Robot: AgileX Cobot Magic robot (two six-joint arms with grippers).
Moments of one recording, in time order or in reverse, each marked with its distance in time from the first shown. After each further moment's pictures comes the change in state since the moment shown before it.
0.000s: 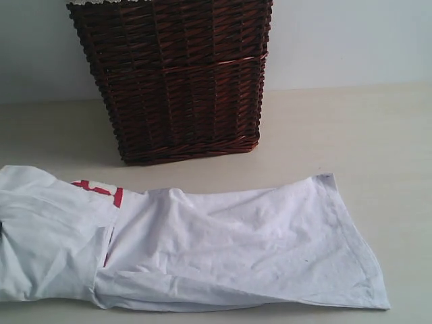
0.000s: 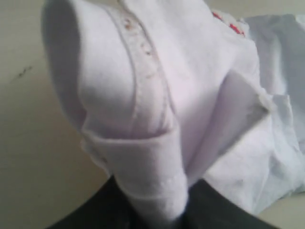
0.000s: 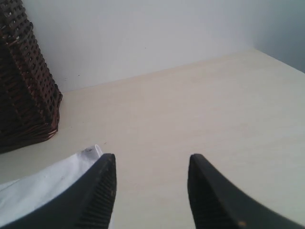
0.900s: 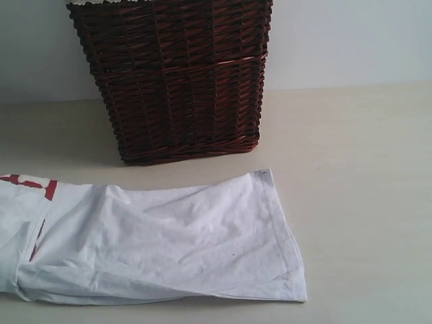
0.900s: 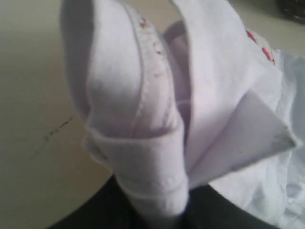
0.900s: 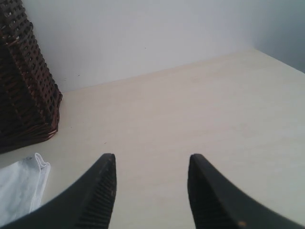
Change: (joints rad) left arm 0.406 0.086 -0.108 0.081 0.129 -0.063; right arm 0.000 0.000 0.000 0.000 0.000 0.000
